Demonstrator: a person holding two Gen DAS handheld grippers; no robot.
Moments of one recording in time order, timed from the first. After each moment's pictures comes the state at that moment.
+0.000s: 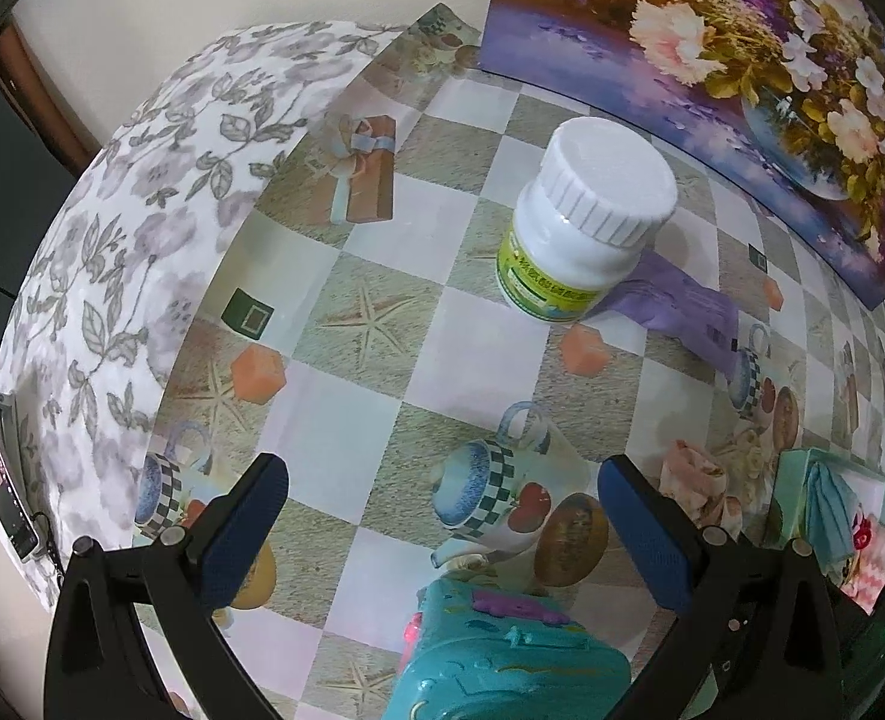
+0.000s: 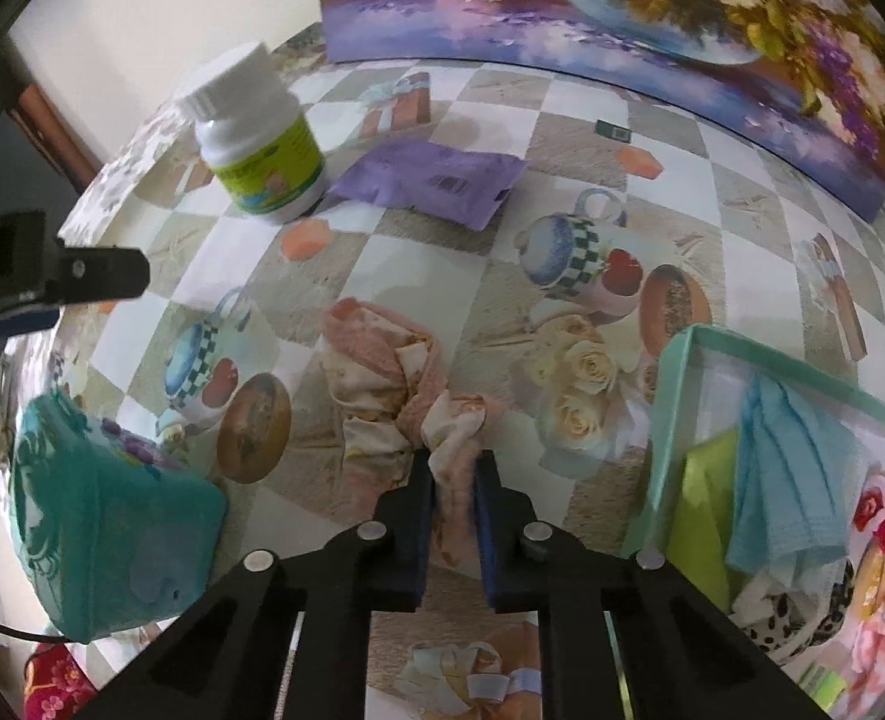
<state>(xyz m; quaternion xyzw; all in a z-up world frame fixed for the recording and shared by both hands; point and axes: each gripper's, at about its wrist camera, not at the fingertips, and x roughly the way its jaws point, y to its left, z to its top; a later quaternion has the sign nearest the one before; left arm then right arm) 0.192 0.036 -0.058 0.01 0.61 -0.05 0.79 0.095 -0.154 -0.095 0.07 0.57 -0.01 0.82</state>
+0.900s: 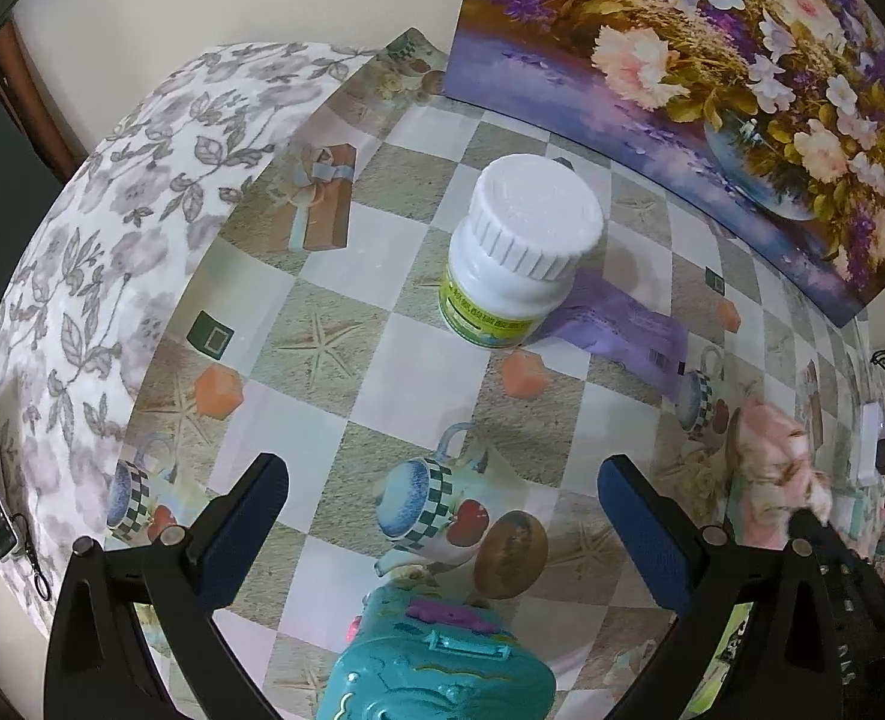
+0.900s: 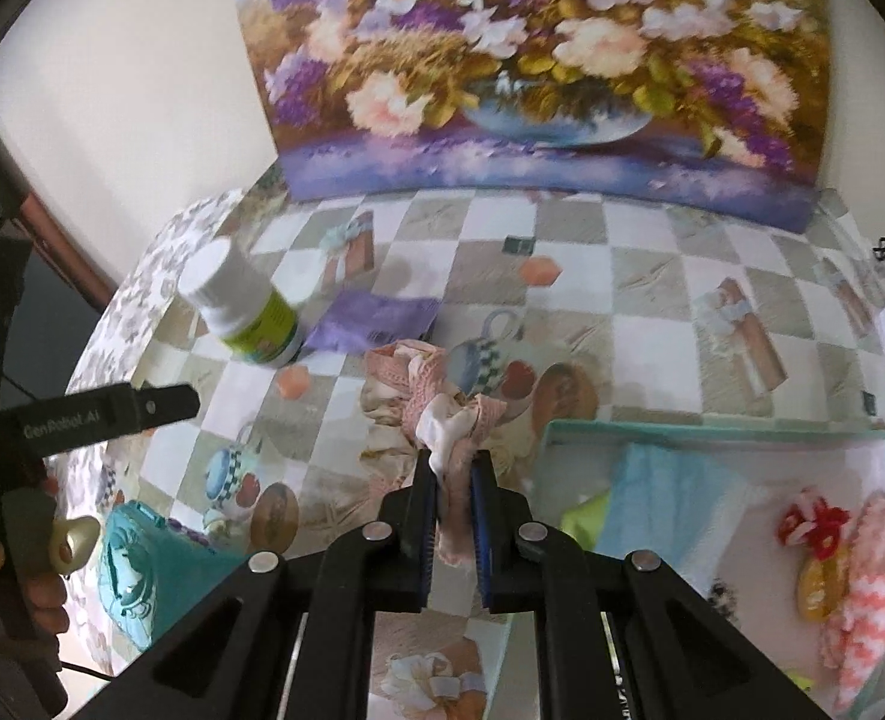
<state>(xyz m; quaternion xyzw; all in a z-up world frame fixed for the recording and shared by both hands) 0.191 0.019 -0.046 -0.02 0.59 -0.07 0.80 0.082 -0.206 -0.024 0.13 0.48 -0.05 0.86</state>
